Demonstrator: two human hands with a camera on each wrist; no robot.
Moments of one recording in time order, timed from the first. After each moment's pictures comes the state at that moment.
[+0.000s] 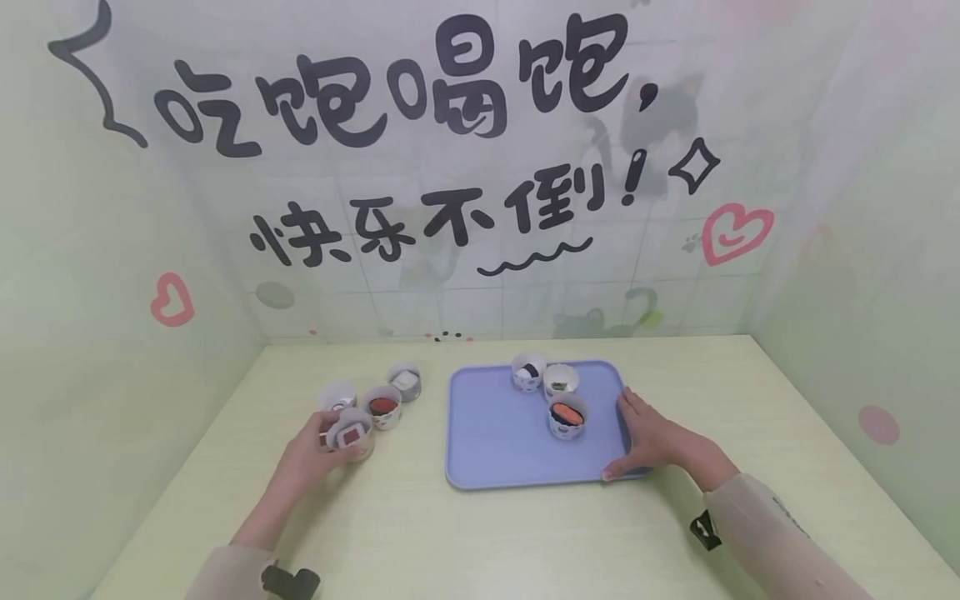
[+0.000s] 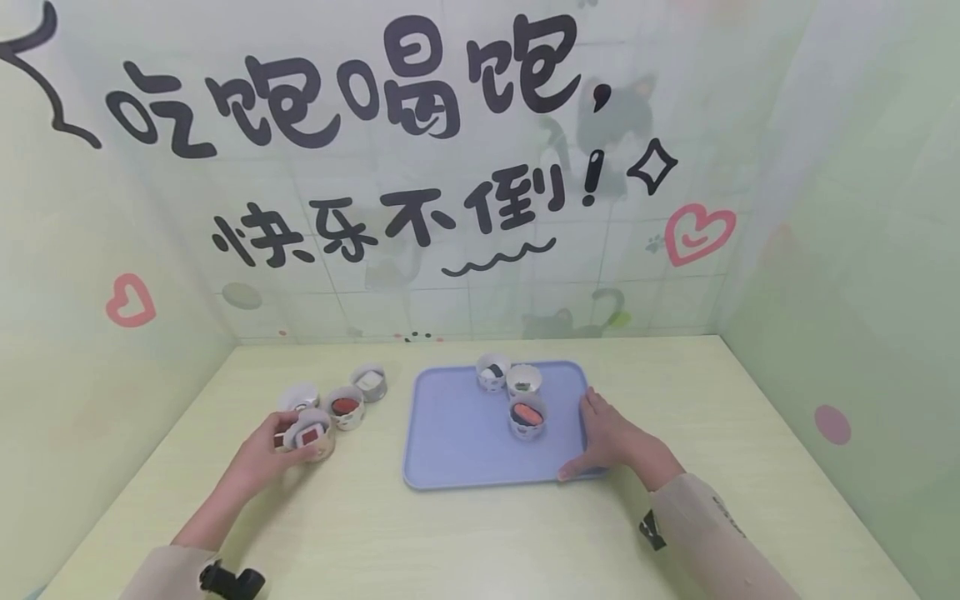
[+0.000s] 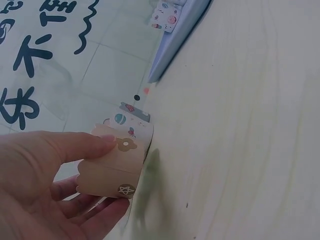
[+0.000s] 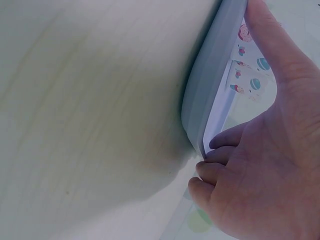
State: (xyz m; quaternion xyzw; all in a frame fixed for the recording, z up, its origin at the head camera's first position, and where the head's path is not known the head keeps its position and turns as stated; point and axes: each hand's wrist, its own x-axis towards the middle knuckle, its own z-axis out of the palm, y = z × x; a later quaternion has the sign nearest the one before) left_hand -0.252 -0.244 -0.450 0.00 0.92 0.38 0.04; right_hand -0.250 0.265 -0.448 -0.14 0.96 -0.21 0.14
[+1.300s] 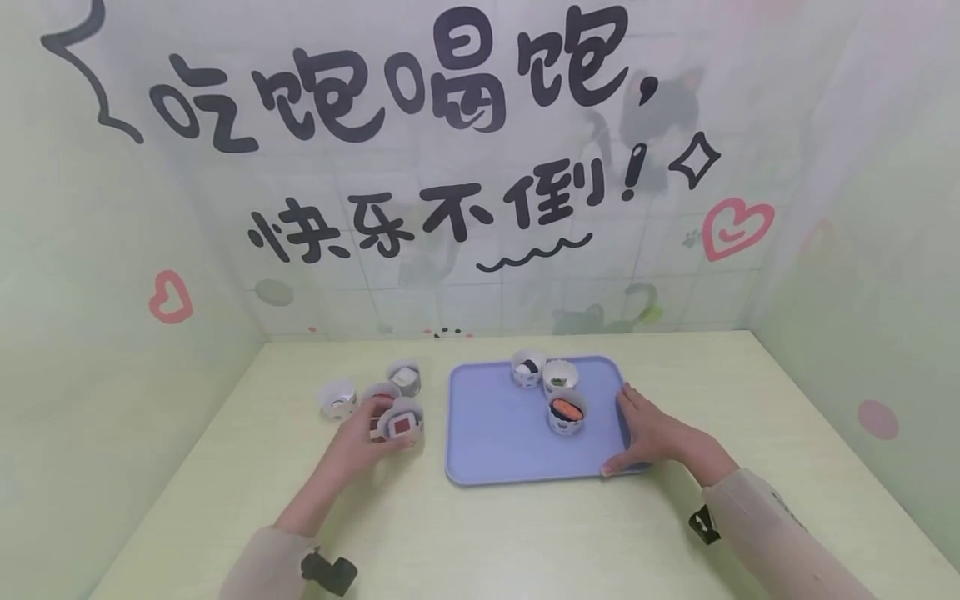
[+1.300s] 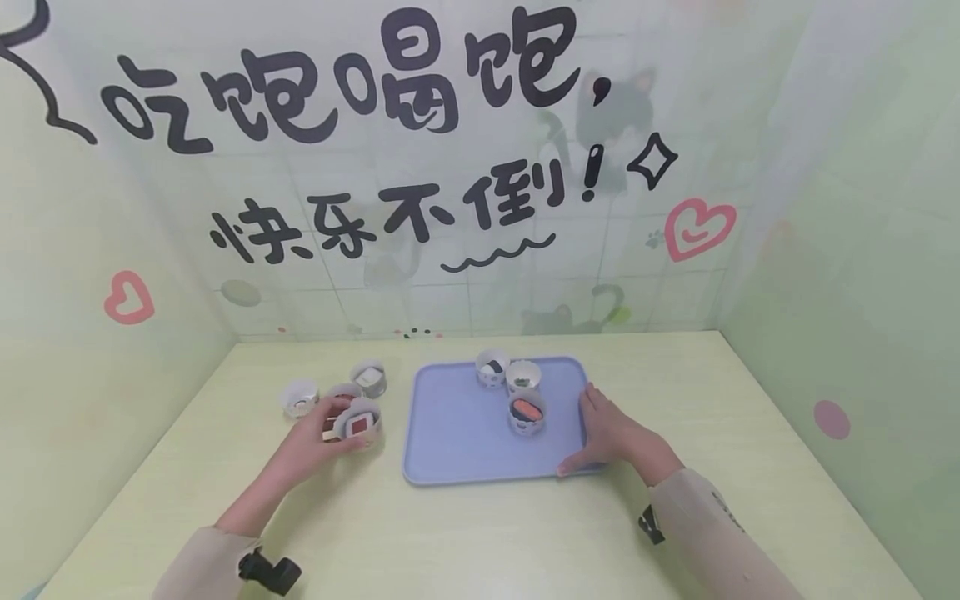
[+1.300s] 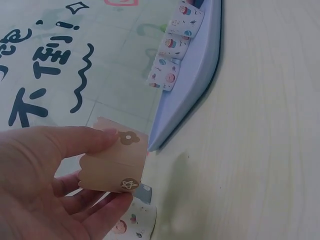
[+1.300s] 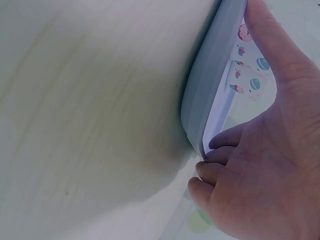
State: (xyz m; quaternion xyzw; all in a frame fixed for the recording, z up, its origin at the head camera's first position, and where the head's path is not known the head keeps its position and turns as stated) left_hand -0.252 -0.182 -0.439 0.09 0.90 0.42 0.01; right_hand -0.249 0.264 -0.446 -0.14 0.96 -0.21 0.14
